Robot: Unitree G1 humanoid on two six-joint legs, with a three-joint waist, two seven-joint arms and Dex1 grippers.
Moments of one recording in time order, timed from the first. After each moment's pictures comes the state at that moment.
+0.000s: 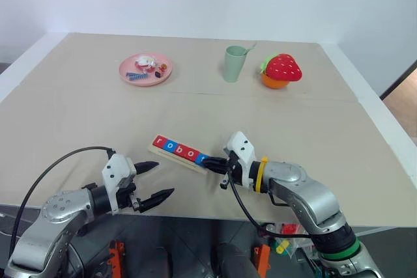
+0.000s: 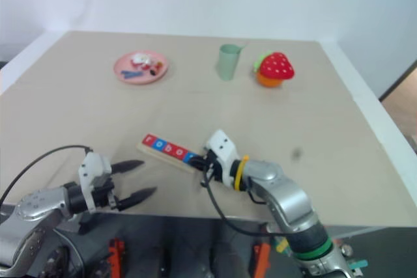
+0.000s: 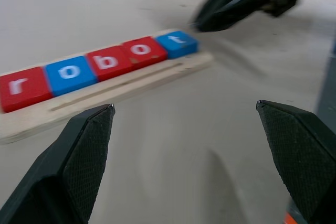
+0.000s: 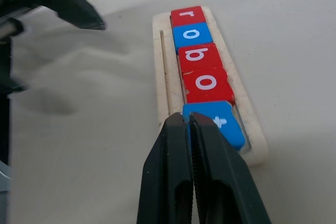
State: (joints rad) left arm 0.12 0.64 0.07 -0.45 -0.49 0.37 -0.86; right arm -0.33 -0.43 0.28 -0.35 0.33 0.73 0.66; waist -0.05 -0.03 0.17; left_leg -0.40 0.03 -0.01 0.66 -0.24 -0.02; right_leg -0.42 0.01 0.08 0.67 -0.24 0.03
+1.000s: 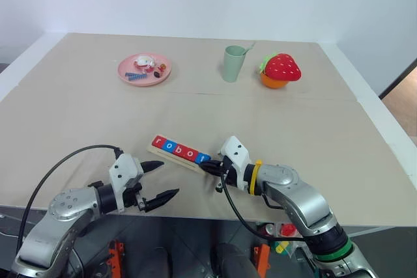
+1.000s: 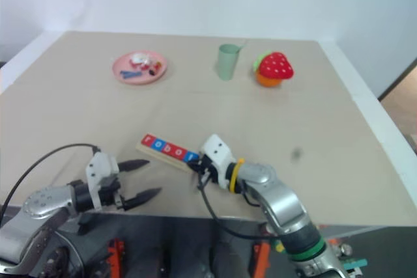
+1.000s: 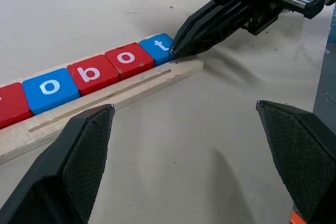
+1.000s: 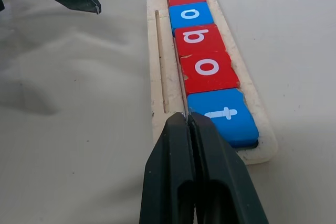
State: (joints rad) left arm 0.09 0.64 0.02 -0.45 -0.46 0.35 -0.85; right arm -0.33 -0.40 0.32 -0.31 0.25 0.65 0.65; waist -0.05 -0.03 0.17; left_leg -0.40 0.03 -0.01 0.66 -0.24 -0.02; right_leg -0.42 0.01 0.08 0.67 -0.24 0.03
